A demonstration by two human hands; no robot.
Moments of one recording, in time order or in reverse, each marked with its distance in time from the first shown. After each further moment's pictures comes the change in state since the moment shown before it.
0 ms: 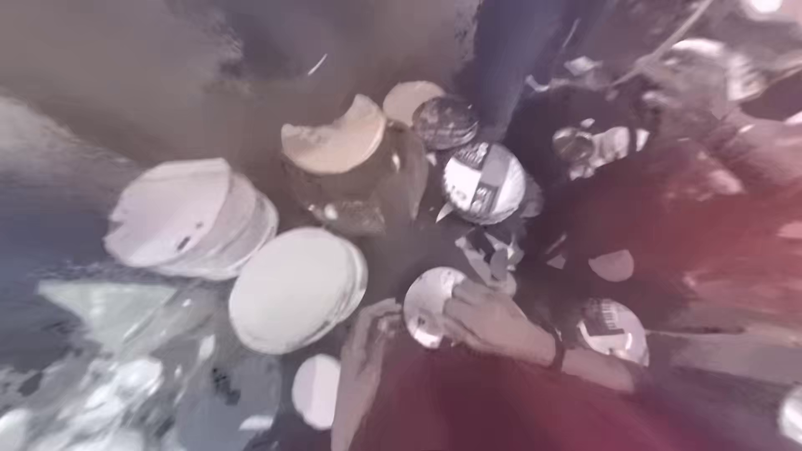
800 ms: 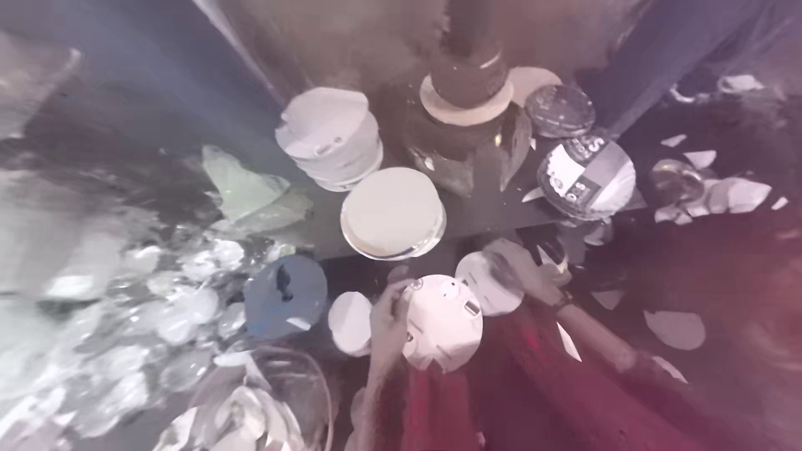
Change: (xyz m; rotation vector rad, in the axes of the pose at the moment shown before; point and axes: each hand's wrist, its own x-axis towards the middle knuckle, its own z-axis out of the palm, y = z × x) left_hand -0.056 -0.052 -0.016 0.089 0.465 -0.083; right_hand -0.003 0.080 0.088 0.166 -0.381 0.238
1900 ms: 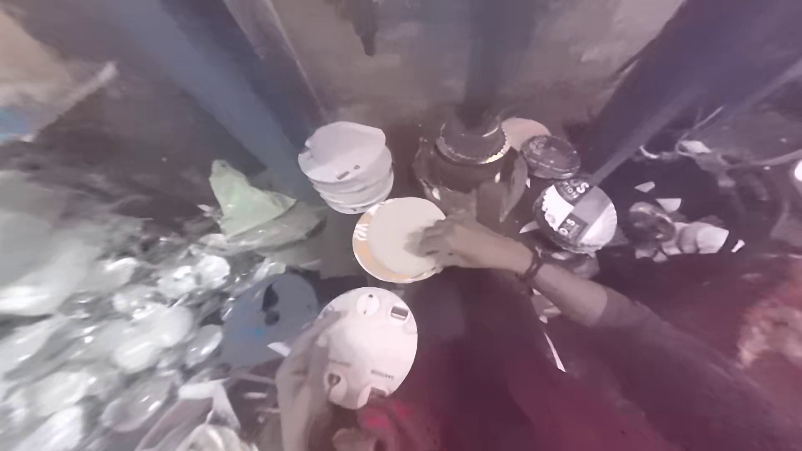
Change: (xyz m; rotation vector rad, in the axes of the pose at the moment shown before) left_hand -0.018 0.025 -0.095 -0.192 0.230 0.172; right_hand 0.134 -0.124 -0.058 -0.146 -0.355 -0.723
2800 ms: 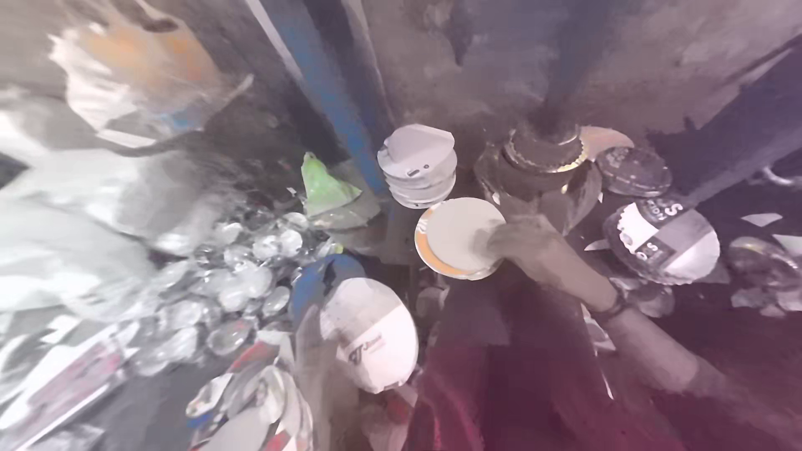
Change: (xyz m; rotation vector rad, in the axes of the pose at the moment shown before) left_hand -0.015 0.004 -0.025 -0.073 0.537 -0.078; right_hand -0.026 -0.003 0.014 -0.195 0.375 -0.030
